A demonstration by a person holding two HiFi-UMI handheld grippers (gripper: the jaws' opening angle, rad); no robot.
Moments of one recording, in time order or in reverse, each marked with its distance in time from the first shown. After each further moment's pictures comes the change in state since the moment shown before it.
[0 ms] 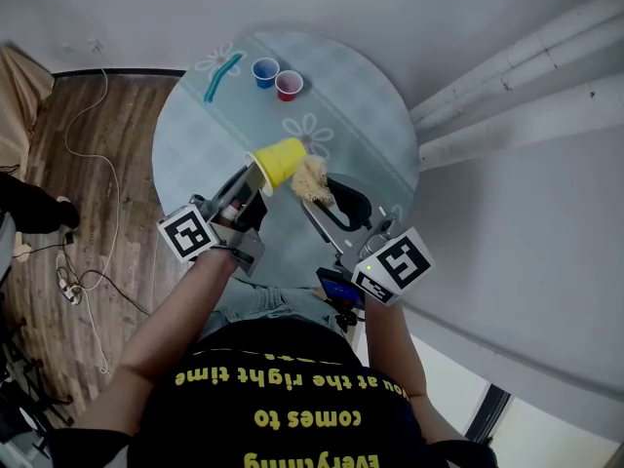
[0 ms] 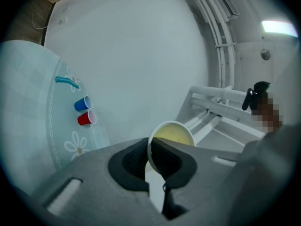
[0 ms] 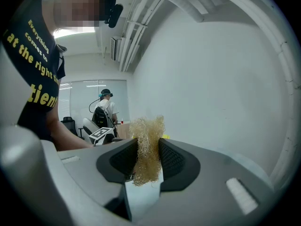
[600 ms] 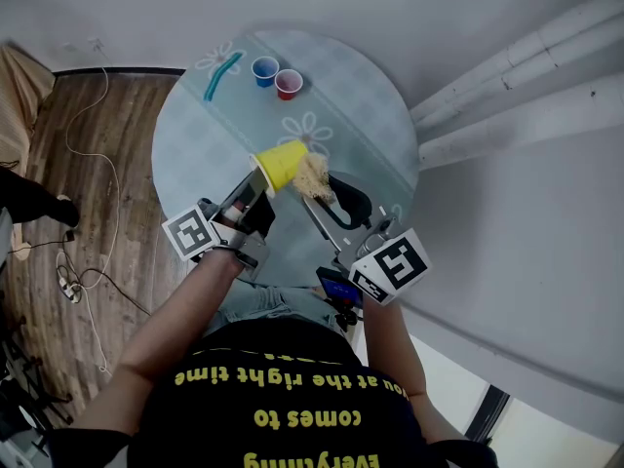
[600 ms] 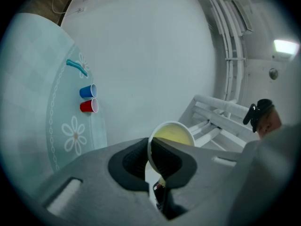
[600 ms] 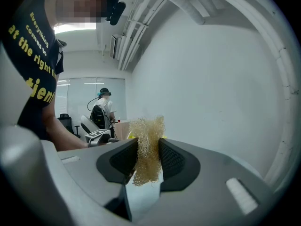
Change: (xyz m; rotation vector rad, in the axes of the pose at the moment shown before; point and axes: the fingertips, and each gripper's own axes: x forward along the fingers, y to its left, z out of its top) left arm -0.001 -0.005 -0.010 -0.163 -0.025 -0.040; right arm 0.000 0.000 -0.001 -0.030 0.003 -0.044
